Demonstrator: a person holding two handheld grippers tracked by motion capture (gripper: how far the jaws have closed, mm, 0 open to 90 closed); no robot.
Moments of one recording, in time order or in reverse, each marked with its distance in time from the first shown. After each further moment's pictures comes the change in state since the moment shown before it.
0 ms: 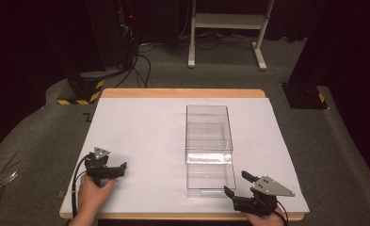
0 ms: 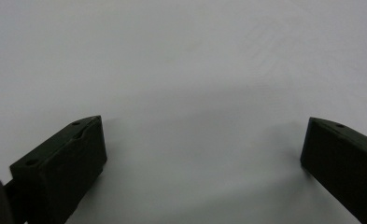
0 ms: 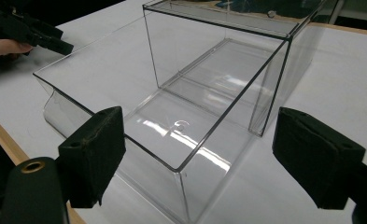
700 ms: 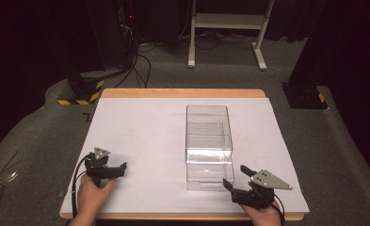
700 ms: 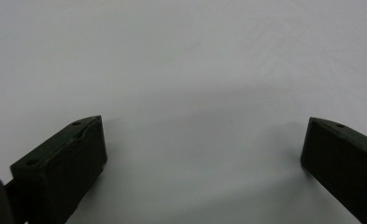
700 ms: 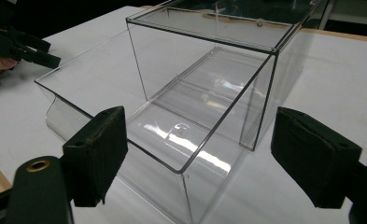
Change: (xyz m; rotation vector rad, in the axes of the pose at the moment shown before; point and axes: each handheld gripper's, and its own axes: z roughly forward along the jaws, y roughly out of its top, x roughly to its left) left arm 0.000 0.000 0.000 -0.001 -0.001 -0.002; right arm -0.007 0.006 0.013 -0.024 -0.022 0.026
